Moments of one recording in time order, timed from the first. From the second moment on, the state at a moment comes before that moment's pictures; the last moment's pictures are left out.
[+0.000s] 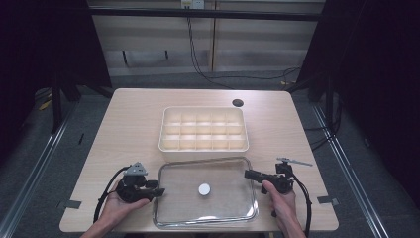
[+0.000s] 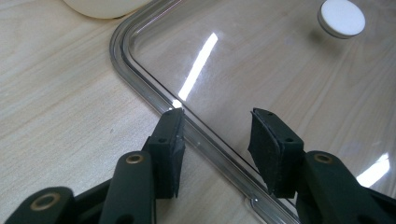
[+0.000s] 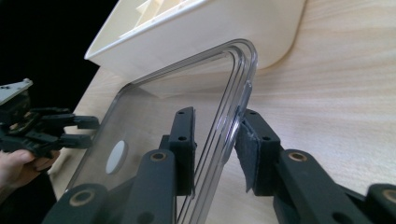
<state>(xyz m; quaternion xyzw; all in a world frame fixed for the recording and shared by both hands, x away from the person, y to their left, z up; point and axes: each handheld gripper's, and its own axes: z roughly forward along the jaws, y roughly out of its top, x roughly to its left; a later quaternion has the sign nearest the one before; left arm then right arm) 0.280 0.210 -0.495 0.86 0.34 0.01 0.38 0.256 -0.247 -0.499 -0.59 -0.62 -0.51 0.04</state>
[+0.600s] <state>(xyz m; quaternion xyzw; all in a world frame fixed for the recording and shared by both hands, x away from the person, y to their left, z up) 0.283 0.213 -0.495 0.86 0.34 0.01 0.38 0.254 -0.240 -0.493 -0.55 -0.65 -0.53 0.05</state>
